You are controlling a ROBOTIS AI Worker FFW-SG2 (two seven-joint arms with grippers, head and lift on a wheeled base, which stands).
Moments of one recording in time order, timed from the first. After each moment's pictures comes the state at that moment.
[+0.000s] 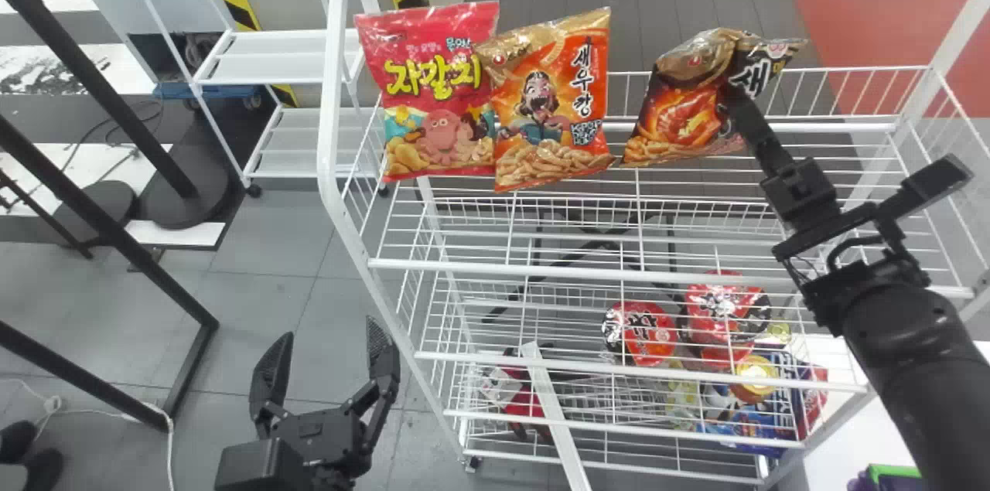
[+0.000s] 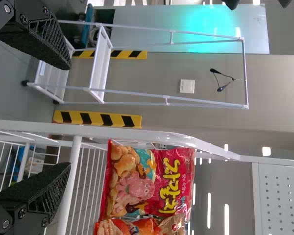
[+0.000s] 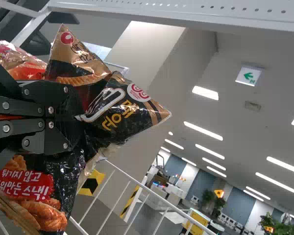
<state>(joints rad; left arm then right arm) 0.54 0.22 -0.16 -1.53 0.18 -0.60 0.38 -0.33 0.00 -0.10 -0.87 -0.93 0.10 0.80</state>
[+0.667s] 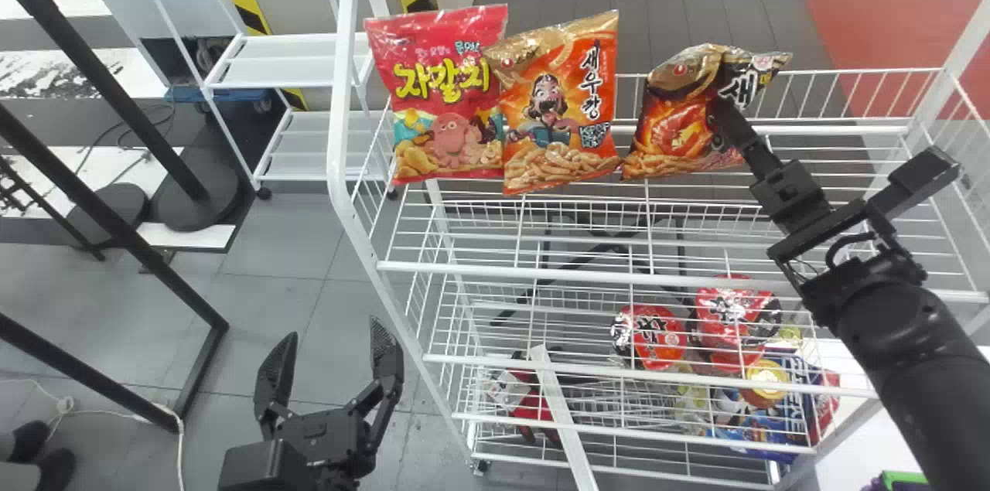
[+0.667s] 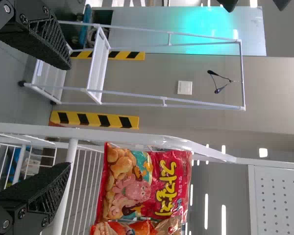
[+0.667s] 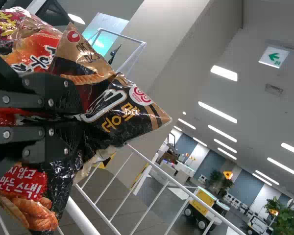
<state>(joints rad) 0.54 0.22 -0.15 -1.53 0.19 -0.61 0.38 -0.35 0.00 -0.05 -0.85 -0.88 0.07 0.69</state>
